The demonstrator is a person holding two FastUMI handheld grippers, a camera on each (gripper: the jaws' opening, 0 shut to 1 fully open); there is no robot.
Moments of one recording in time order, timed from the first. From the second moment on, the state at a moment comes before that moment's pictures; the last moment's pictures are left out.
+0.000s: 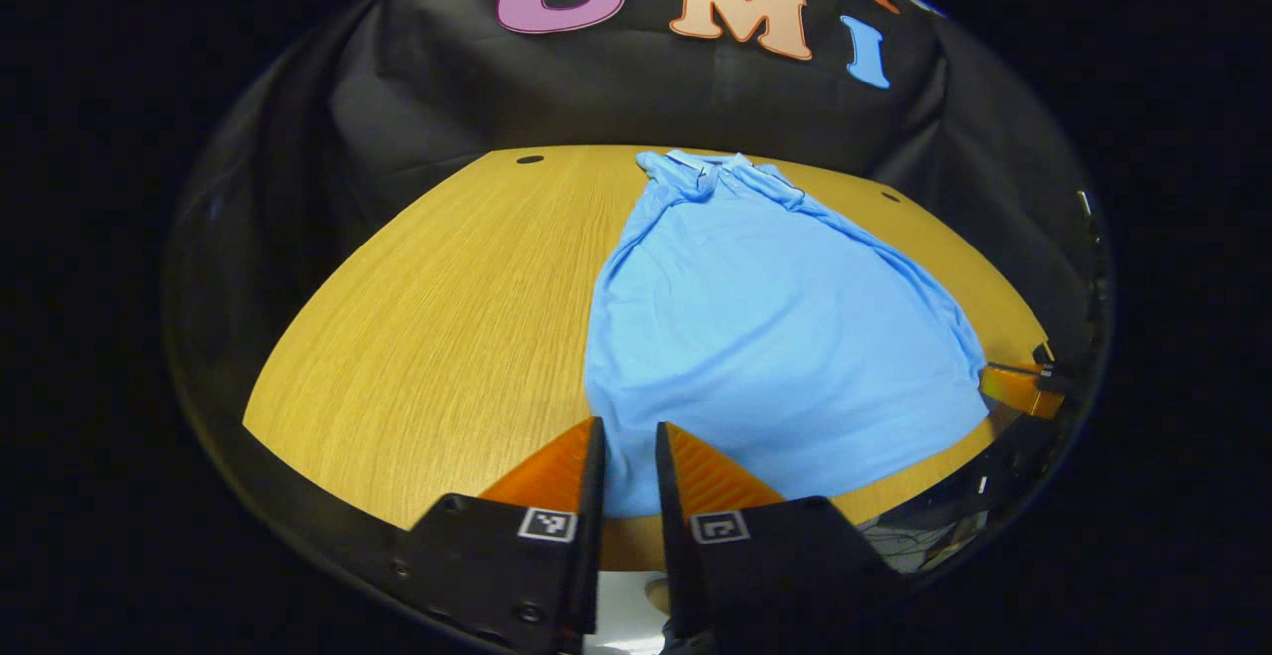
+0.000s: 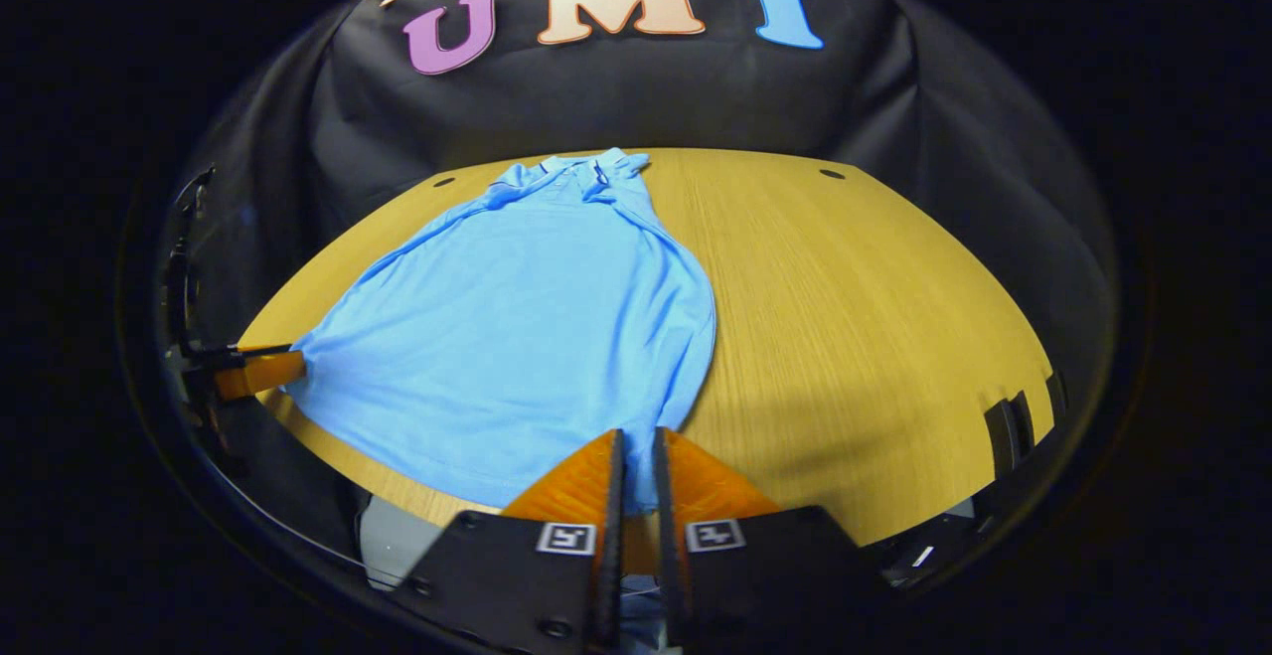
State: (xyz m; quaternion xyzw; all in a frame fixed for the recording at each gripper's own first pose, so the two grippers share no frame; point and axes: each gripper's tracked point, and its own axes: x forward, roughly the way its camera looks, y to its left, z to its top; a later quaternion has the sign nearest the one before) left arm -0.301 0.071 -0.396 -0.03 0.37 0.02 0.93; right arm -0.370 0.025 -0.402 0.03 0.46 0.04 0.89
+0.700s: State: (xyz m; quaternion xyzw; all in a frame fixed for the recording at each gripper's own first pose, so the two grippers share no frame) left arm -0.248 0.049 -0.333 -0.08 0.38 0.02 0.92; right arm -0.294 0.048 -0.334 0.12 0.41 0.09 0.90
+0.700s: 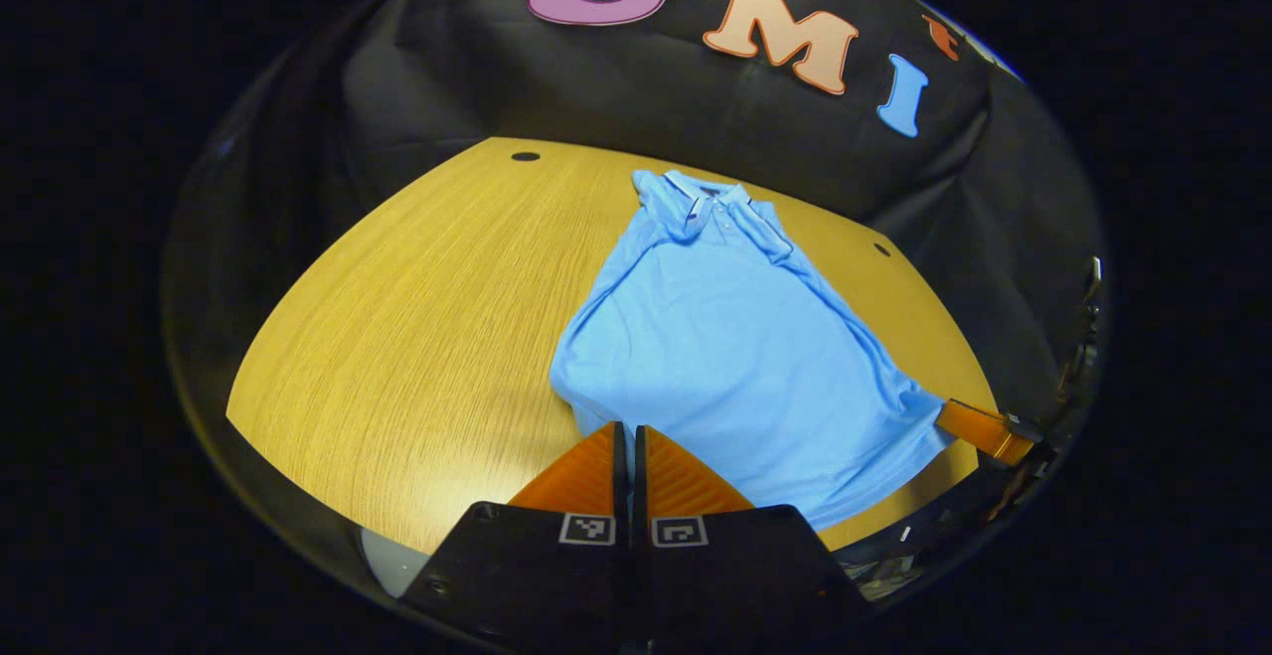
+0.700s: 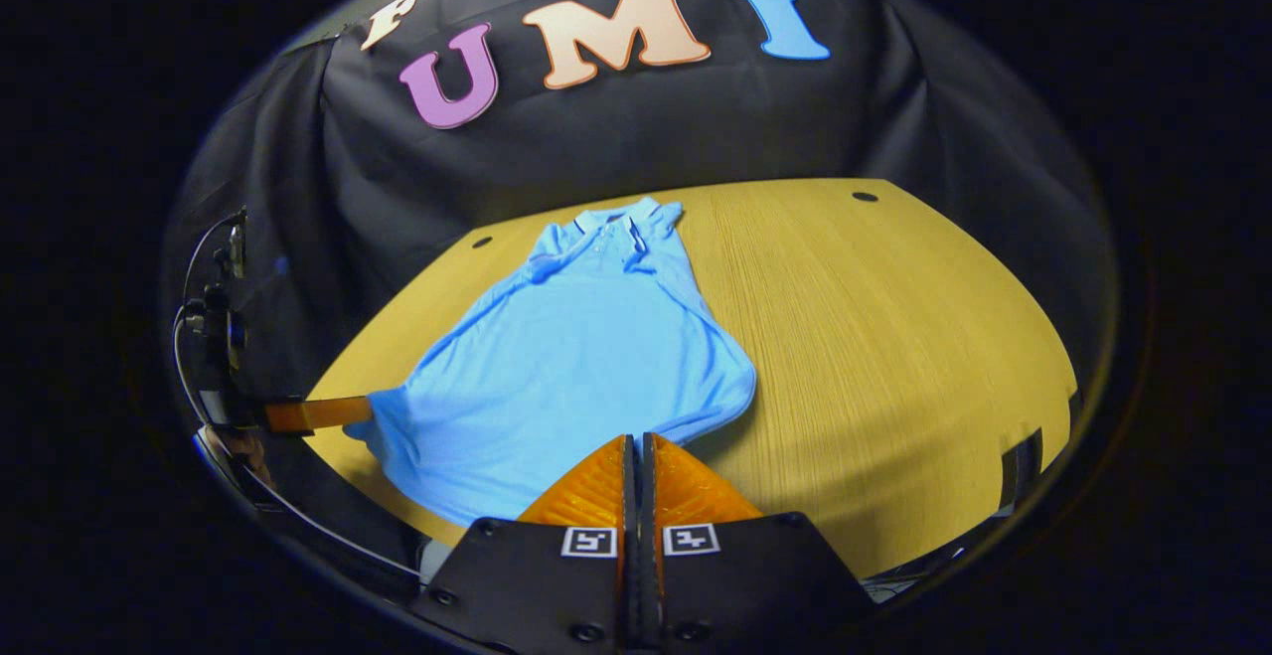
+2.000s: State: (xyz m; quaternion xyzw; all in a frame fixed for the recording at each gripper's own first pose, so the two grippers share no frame) left arm -0.262 0.019 -0.396 -0.12 0.46 0.11 0.87; right arm -0.188 0.045 -0.318 0.14 0.40 0.14 0.90
